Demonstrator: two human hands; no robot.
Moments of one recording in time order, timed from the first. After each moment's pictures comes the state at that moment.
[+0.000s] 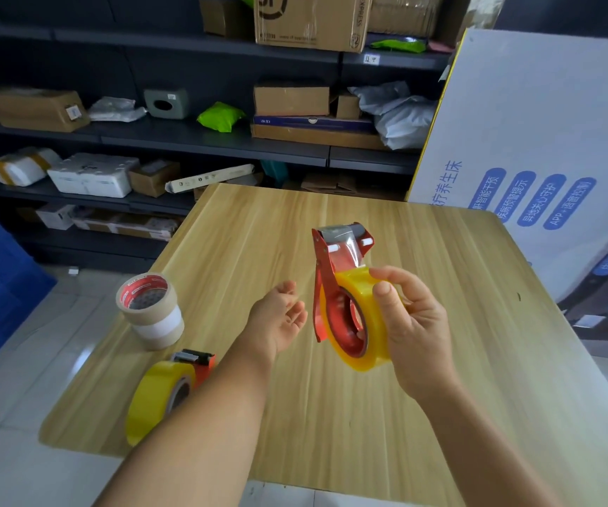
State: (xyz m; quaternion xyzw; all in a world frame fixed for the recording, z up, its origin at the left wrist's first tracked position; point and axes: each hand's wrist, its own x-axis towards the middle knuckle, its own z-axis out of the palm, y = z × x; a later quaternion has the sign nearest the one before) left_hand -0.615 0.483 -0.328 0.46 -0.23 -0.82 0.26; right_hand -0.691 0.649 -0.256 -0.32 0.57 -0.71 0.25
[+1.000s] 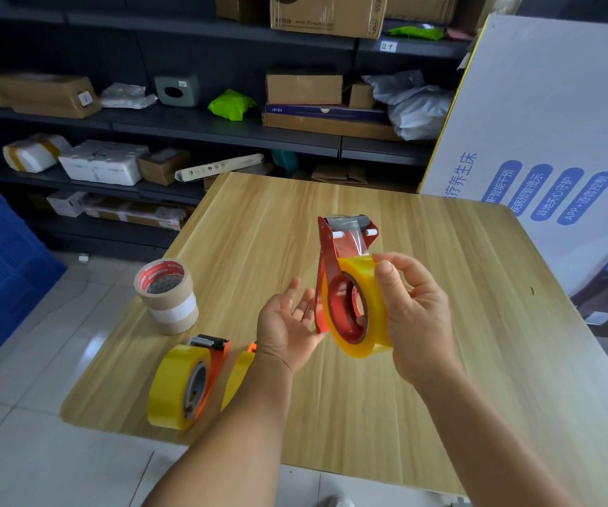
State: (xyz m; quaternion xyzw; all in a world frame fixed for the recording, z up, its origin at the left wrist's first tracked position) left_hand -0.585 0.510 -0.351 0.24 -0.06 -0.92 0.31; right_hand -0.667 0.634 -0.247 -0.28 0.60 -0.71 0.25
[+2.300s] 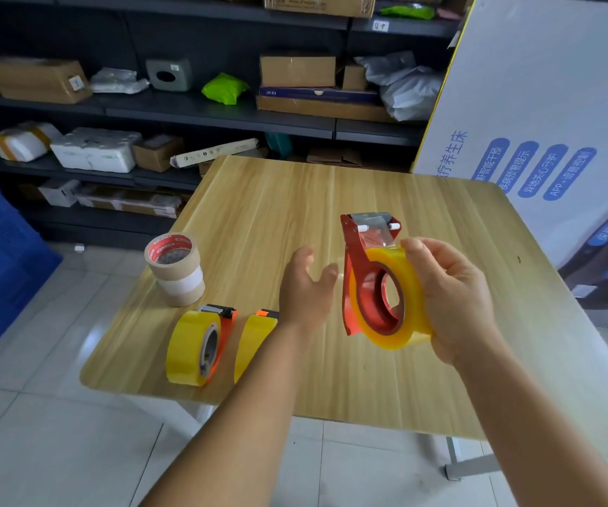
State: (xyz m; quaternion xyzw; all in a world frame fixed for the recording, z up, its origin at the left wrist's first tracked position) left_hand -0.571 0.554 -0.311 0.43 -0.65 -0.54 0.32; right_hand -0.654 0.682 -0.236 -0.22 0.66 -0.68 0.23
